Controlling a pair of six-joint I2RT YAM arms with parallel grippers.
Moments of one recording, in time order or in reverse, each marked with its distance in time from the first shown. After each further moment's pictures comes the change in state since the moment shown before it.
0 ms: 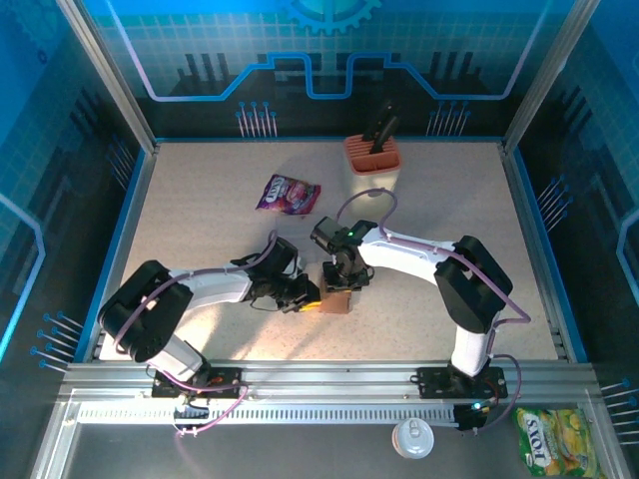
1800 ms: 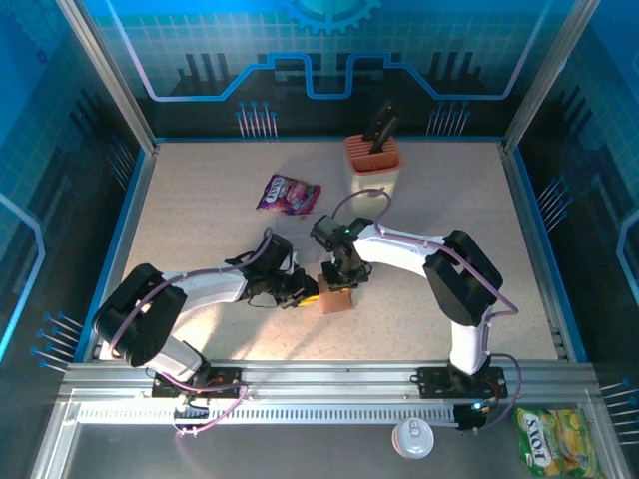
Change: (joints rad) left arm 0.034 -0.037 -0.002 0.022 0.000 -0.026; right arm -0.031 0.064 0.014 0.024 -0.034 -0.119
